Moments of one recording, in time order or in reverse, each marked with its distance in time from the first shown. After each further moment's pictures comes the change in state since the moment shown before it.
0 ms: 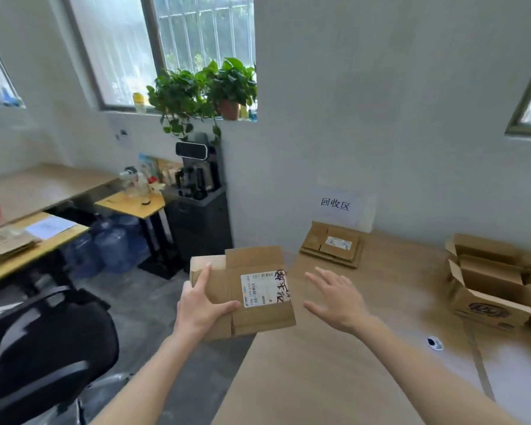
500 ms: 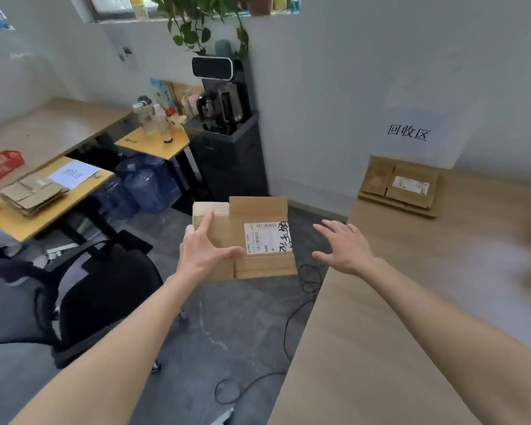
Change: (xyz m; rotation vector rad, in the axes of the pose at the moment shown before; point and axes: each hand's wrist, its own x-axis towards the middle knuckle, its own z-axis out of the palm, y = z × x) left_hand 0.194 -0.117 -0.037 0.187 -0.045 -0.095; right_hand 0.214 -0.084 0.118 0.016 -0.180 -0.005
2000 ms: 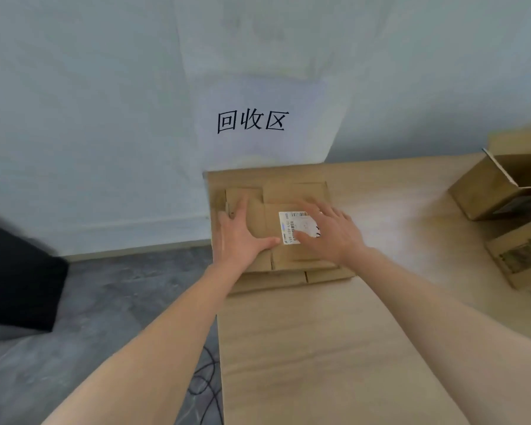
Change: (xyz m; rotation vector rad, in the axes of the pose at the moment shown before) left_hand 0.405 0.361 0.608 -0.097 -0.605 0.455; right_hand 0.313 0.489 0.087 0.164 0.094 0.691
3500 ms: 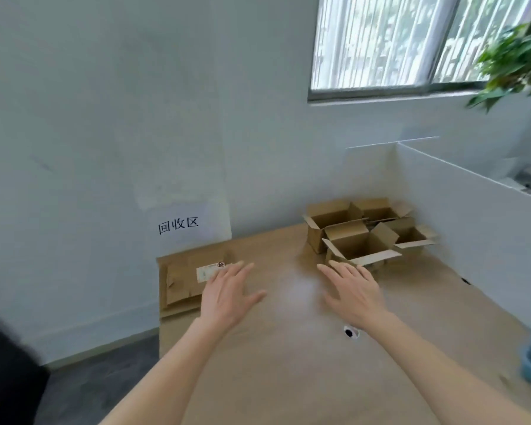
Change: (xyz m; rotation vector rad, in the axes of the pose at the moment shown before) left_hand -0.367 0.247 -0.042 0.499 0.058 0.583; right_hand -0.436 0.144 -0.201 -0.205 0.311 0.158
